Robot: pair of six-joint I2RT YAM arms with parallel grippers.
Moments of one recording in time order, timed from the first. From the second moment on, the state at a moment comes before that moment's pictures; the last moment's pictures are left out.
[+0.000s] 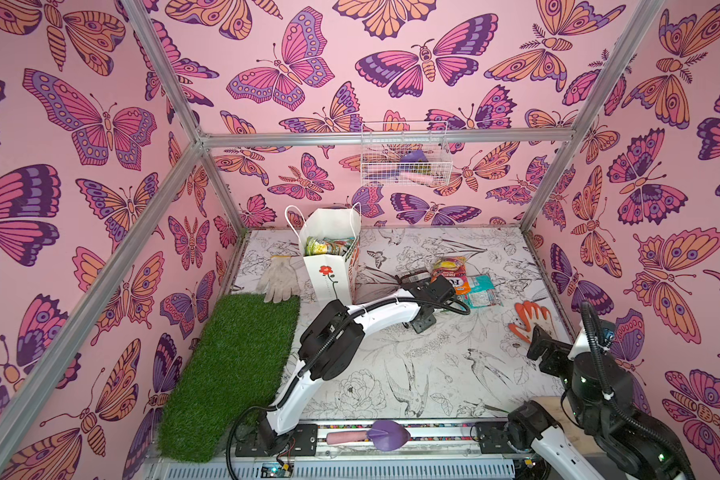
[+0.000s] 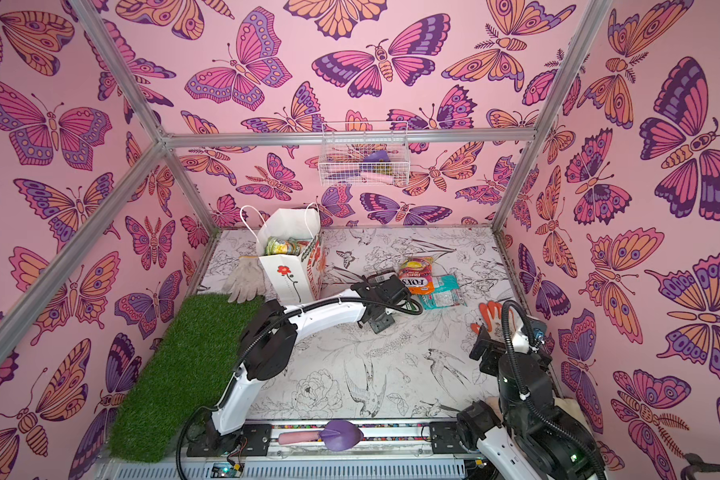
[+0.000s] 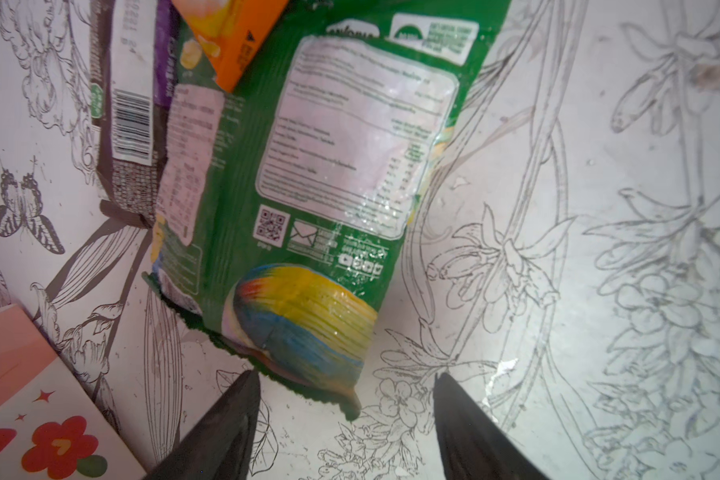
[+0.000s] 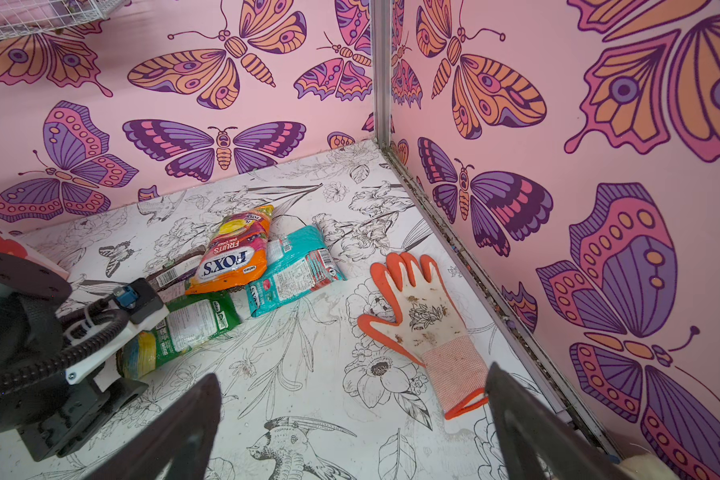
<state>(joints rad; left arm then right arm) -0.96 2.23 1.80 -0.79 -0.30 0.15 0.47 0.25 0.85 -1.07 0.66 0.44</state>
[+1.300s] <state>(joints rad) -0.97 2.33 1.86 -0.79 -0.47 0.21 0.47 0.25 0.85 -1.07 0.66 0.44</state>
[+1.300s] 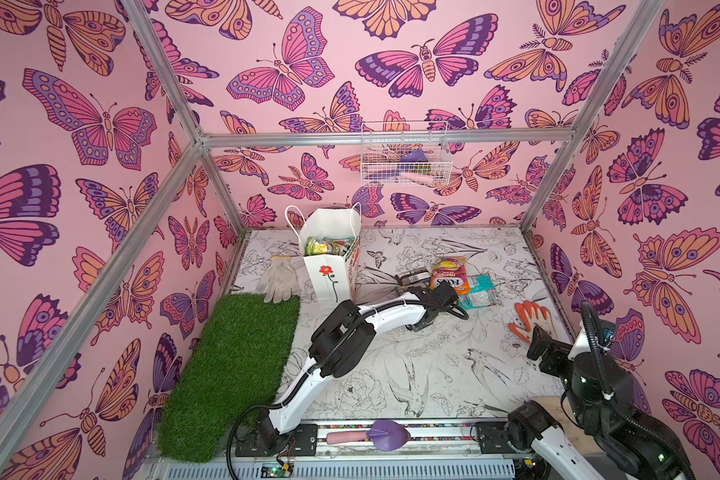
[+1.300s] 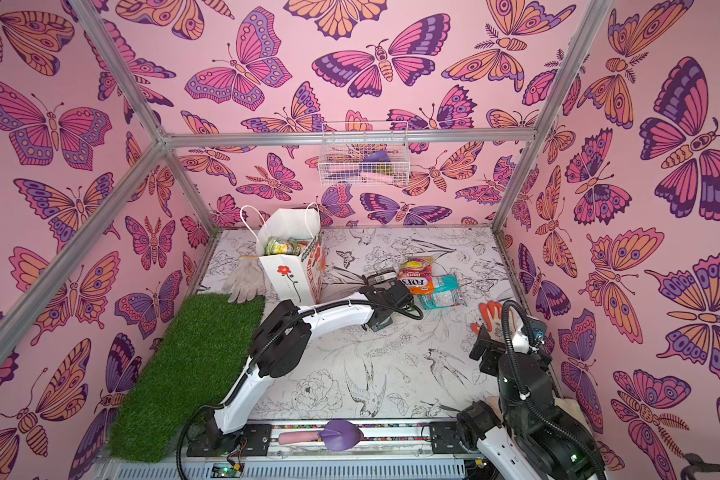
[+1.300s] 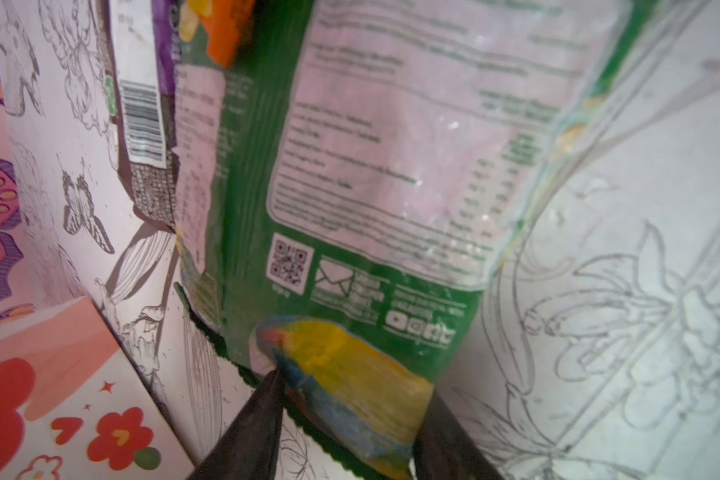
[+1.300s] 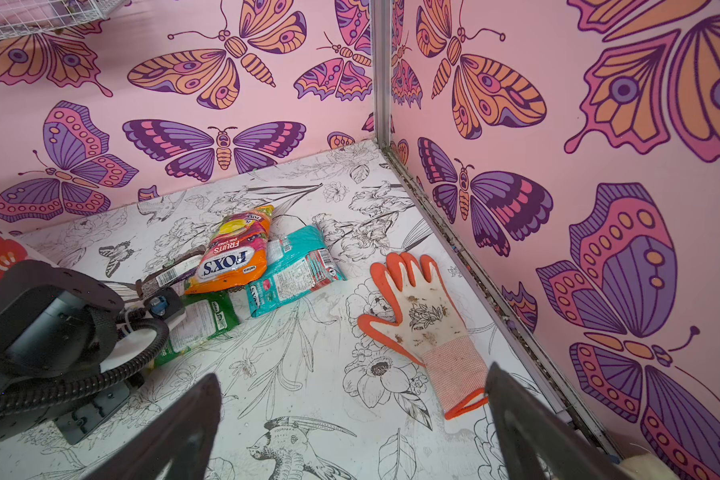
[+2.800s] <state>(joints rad) -0.97 2.16 1.82 -0.81 -0.36 0.17 0.47 0.23 0.85 -1.07 0.67 0.44</state>
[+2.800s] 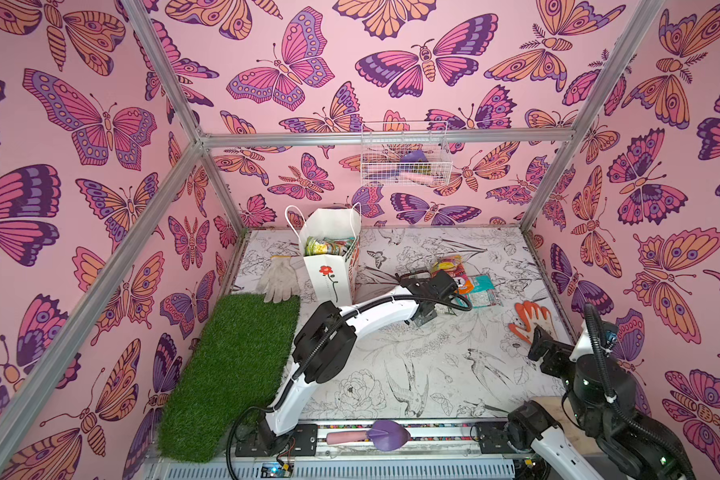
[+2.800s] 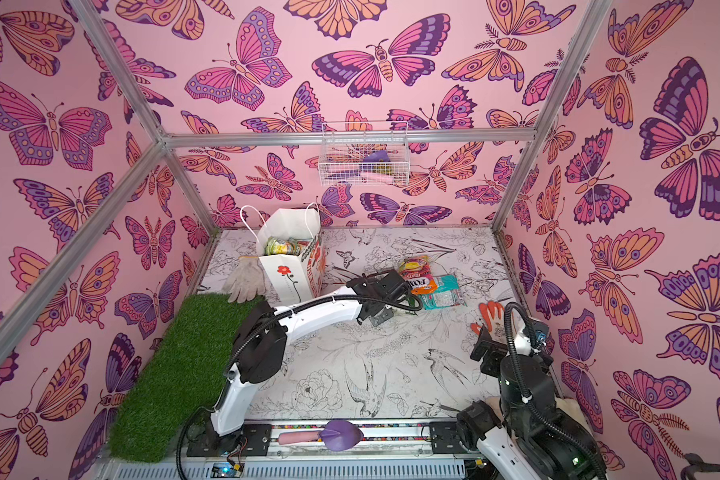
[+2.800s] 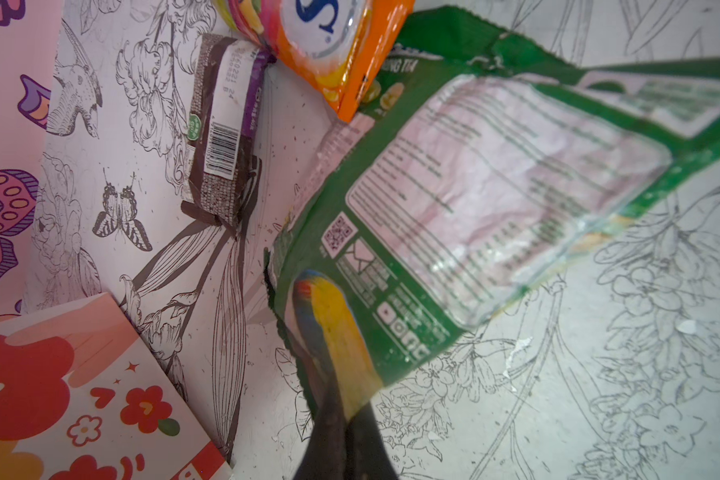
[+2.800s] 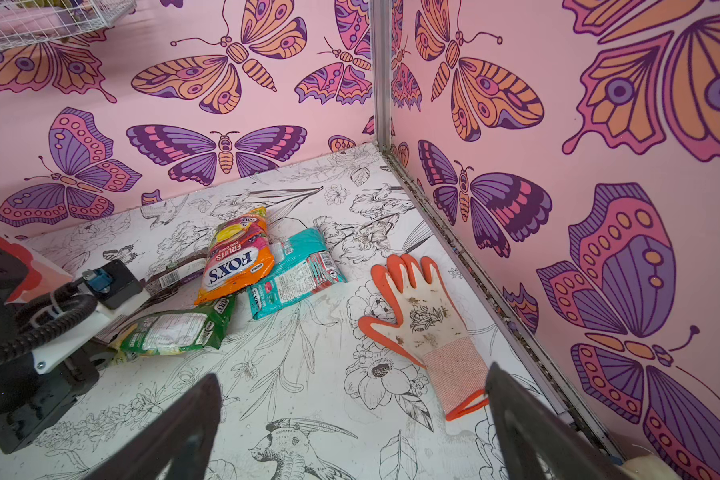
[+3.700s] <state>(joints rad) -0.93 1.97 1.80 -0.81 -0.11 0.10 0.47 0.23 0.85 -1.07 0.66 0.44</state>
